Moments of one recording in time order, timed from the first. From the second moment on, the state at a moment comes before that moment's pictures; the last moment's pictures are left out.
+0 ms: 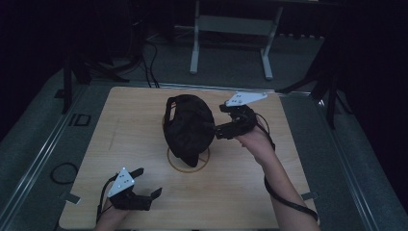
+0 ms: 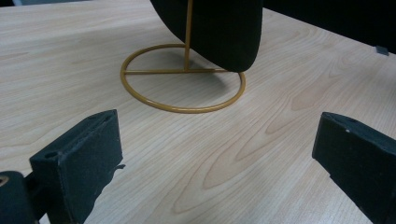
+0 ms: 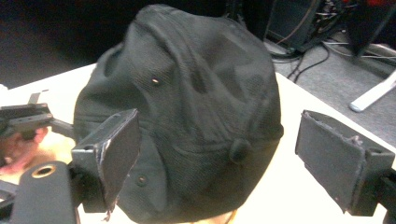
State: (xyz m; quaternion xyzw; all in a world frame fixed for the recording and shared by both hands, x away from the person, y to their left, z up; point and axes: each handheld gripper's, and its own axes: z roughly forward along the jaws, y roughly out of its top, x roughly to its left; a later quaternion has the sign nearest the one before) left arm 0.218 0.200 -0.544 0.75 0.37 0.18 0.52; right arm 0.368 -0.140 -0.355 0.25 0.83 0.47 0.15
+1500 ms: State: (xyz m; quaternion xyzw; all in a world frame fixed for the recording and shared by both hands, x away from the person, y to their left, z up) left arm 0.219 0.205 -0.547 0.75 0.39 0.20 0.50; right arm 0.356 -0.193 -0.428 0.28 0.83 0.45 0.14
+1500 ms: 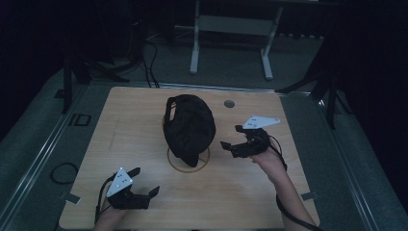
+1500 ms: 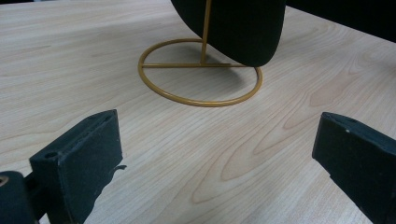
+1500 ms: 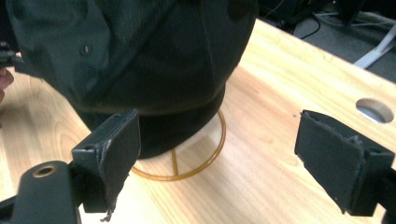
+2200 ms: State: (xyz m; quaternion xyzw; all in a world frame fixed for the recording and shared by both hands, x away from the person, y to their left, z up) left arm 0.219 0.207 -0.545 0.74 0.39 0.20 0.51; right arm 0.346 -0.210 -0.479 0.29 0.84 0.44 0.12
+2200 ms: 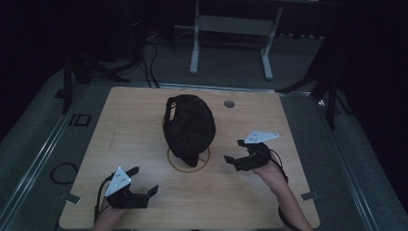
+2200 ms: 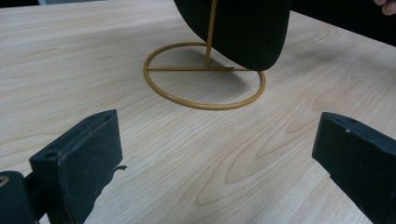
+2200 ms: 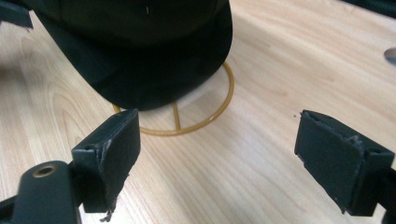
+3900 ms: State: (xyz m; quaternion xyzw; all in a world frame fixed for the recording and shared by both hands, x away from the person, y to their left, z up) left arm 0.221 0.207 -0.549 0.75 0.39 0.20 0.49; right arm 0.317 -0.252 -0.550 0.32 0.83 0.44 0.13
